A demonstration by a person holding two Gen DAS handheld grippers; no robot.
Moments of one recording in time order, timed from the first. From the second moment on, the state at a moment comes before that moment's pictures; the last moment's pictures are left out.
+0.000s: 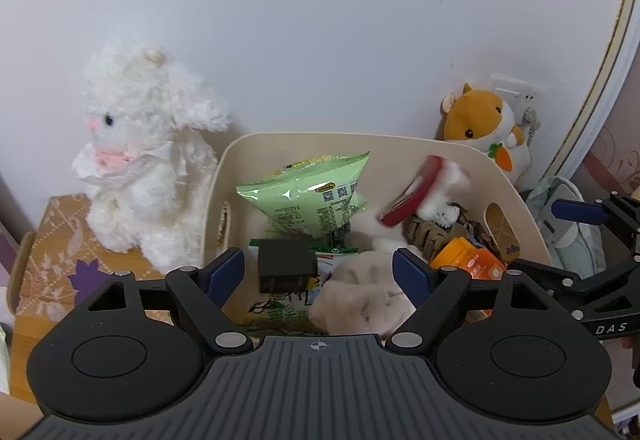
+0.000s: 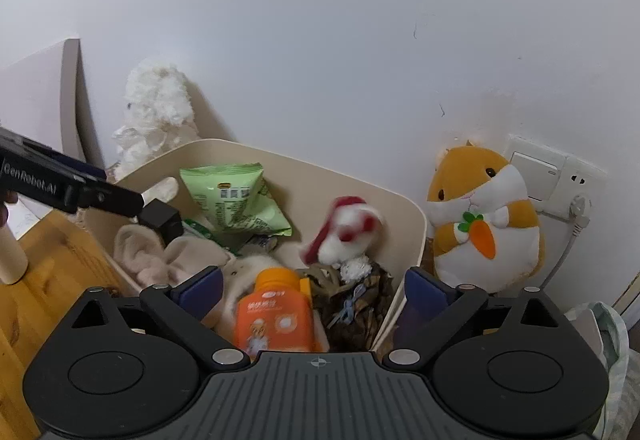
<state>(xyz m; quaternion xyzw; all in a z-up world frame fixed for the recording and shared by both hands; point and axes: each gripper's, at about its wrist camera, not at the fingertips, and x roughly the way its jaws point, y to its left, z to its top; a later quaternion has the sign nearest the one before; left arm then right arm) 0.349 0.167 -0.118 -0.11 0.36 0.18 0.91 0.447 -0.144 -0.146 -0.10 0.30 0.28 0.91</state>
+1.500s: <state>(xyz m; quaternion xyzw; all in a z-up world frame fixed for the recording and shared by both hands) 0.294 0.164 -0.233 -0.16 0.48 0.15 0.85 0.378 -0.124 -0.241 -0.17 0.40 0.33 0.84</state>
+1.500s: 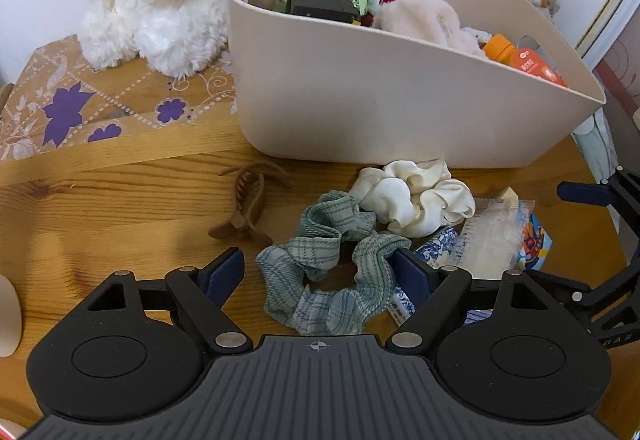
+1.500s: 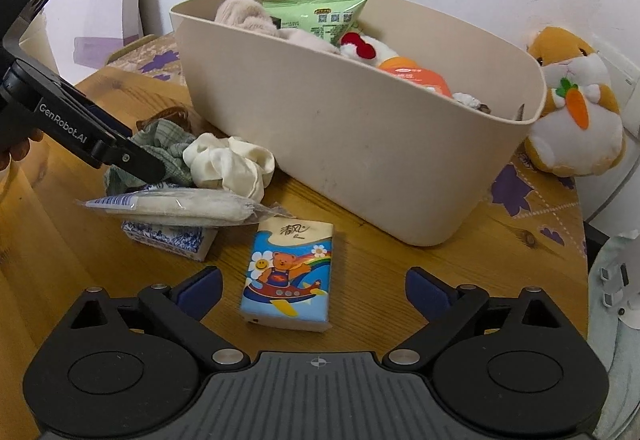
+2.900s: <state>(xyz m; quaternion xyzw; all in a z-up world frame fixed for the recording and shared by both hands) 0.246 0.132 -0.220 -0.10 0.46 0.13 0.87 0.365 -0.150 -0.234 -0.18 0.40 0.33 0.84</state>
